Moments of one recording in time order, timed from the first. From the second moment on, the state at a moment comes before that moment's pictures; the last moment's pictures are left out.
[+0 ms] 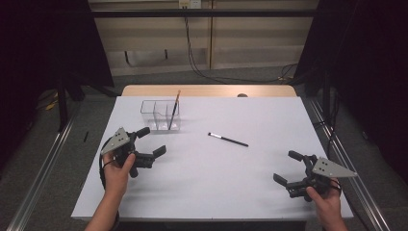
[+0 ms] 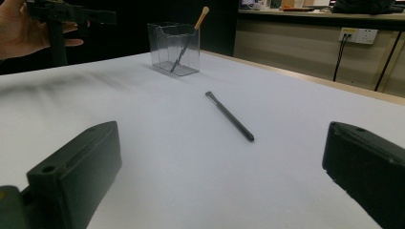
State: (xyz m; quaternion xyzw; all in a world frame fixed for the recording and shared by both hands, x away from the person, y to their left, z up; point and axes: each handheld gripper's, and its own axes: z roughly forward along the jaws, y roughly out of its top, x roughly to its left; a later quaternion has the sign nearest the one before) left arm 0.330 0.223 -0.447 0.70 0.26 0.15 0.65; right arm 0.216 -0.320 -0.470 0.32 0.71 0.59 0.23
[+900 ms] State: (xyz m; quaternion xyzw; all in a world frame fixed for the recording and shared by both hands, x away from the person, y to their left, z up) left arm 0.295 0.259 -0.451 0.71 0.26 0.16 0.64; right arm 0.218 -0.314 -0.469 0.31 0.71 0.59 0.23
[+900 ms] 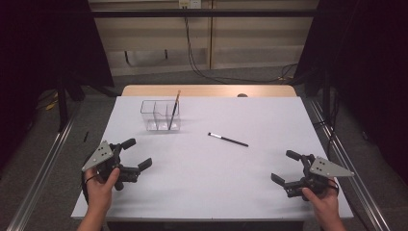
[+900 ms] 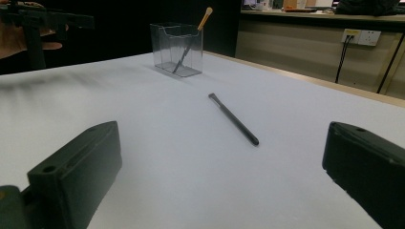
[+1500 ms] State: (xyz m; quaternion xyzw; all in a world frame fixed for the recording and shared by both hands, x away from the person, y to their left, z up) left arm 0.278 0.270 -0.455 0.71 0.26 0.17 0.63; right arm 0.224 -0.309 -0.468 0.31 0.71 0.59 0.23
